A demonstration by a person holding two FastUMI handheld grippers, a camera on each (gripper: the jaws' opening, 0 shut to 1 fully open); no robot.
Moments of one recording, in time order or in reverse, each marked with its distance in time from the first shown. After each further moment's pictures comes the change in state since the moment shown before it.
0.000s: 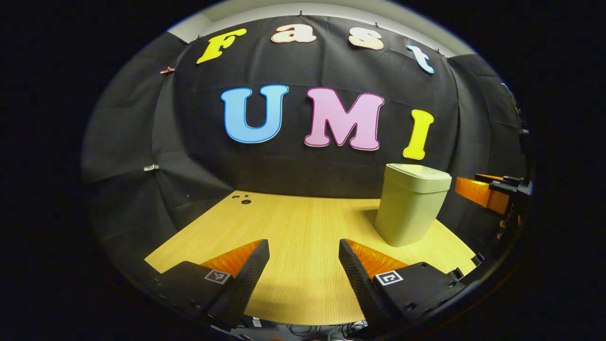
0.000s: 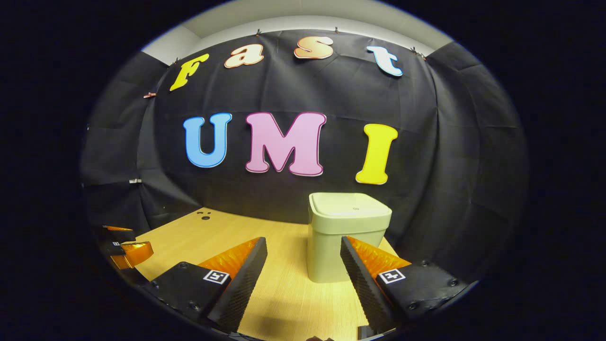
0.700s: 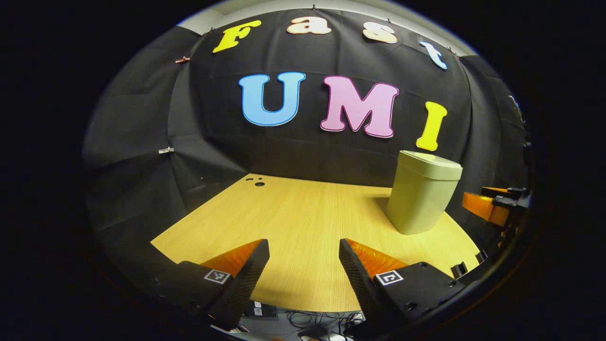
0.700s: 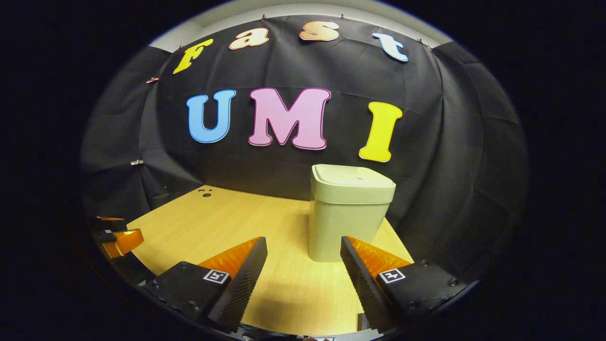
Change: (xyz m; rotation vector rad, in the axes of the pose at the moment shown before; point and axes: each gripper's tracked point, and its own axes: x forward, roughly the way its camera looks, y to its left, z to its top) left arm -0.010 0.010 -0.027 -0.029 0.057 0.063; right arm -0.007 0.005 -0.042 -0.028 0.116 0.015
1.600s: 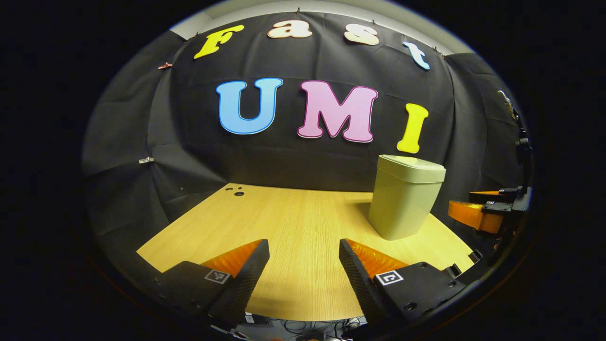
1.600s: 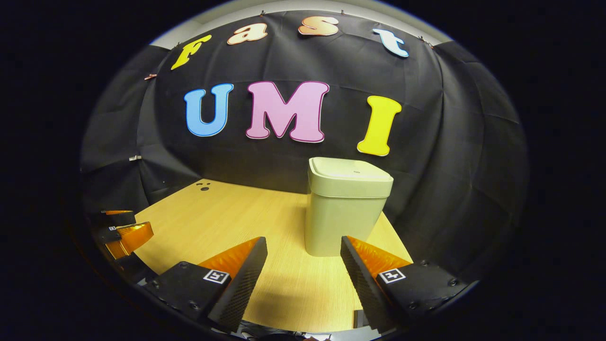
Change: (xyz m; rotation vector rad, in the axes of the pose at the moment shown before) left arm 0.013 -0.034 0.012 0.040 -0.040 -0.096; right arm 0.000 -0.004 -0.009 -0.008 0.050 -0.007
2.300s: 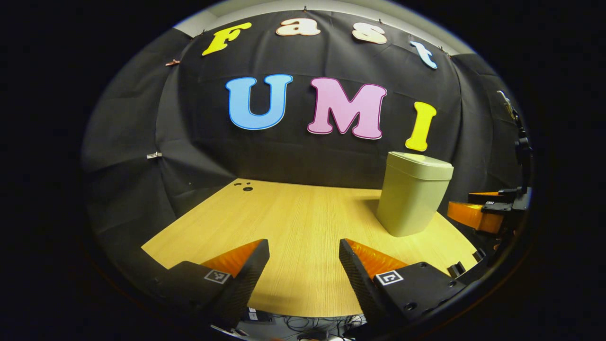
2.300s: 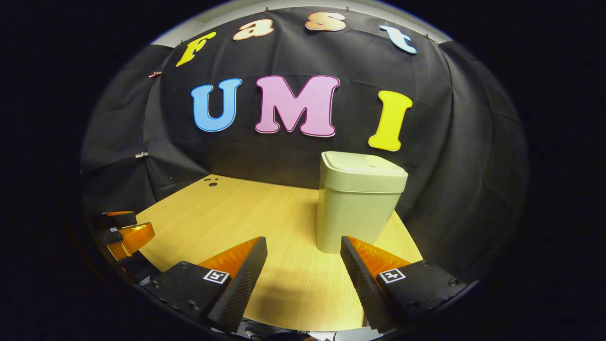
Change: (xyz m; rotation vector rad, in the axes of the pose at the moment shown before) left arm -0.004 0.016 -0.008 -0.009 0.017 0.043; right arm 0.008 0.021 -0.010 0.001 0.032 0.047
